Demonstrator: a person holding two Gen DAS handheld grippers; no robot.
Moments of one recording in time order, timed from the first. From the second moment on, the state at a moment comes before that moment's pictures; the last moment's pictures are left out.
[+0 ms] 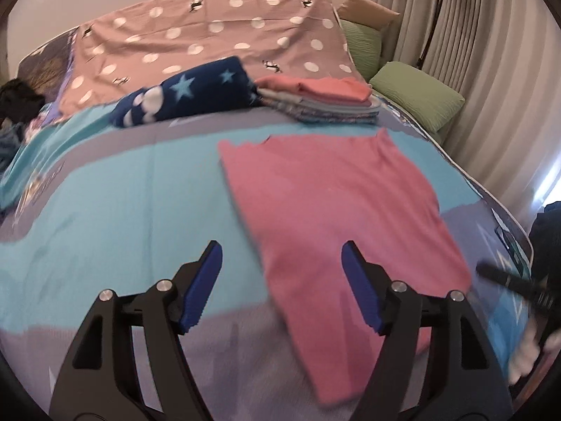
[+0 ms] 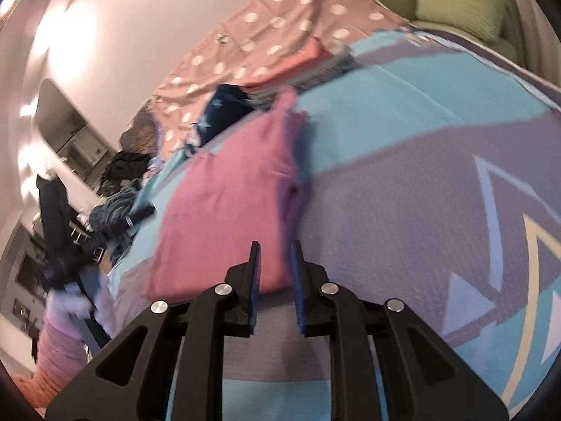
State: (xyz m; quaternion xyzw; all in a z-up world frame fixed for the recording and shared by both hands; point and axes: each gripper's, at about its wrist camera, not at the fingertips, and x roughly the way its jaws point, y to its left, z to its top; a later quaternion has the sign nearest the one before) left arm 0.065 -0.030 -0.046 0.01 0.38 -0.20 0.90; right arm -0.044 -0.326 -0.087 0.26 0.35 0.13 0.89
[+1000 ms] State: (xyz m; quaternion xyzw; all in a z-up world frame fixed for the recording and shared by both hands) left arm -0.012 -0.010 -0.096 0.07 0.41 -0.13 0.90; right arm -0.033 -0.293 -0.110 0.21 0.41 0.10 0.88
